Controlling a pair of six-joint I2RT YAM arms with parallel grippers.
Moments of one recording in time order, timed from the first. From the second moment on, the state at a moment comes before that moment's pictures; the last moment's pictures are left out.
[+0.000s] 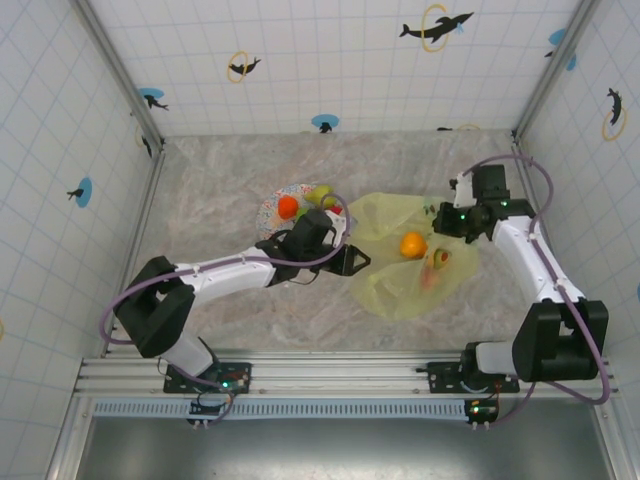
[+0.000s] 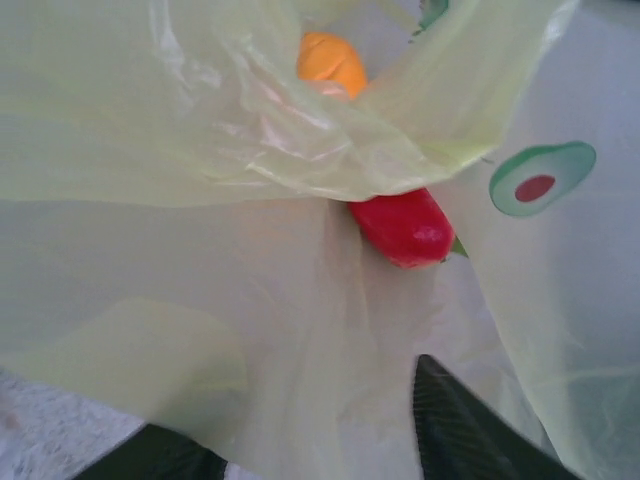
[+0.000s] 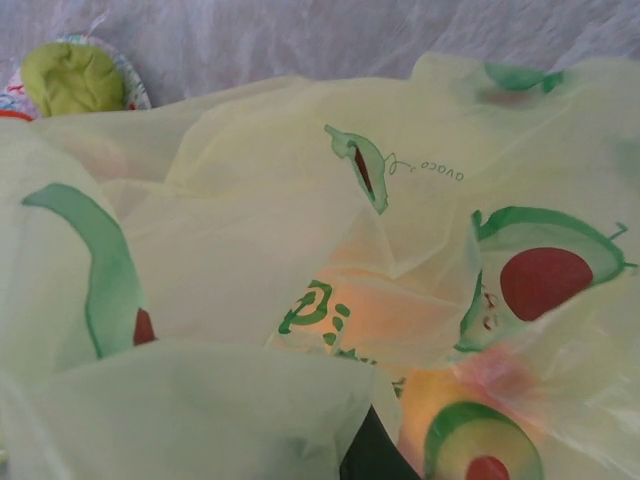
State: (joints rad) left arm -0.86 1.57 0.90 -0.01 0.38 -0.54; right arm 0.08 1.33 1.03 -0.74 -0.38 0.21
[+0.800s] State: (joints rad) left arm -0.62 1.43 0.88 -0.21 0.14 -0.41; right arm 0.12 1.36 0.95 -0.56 -0.48 0.28
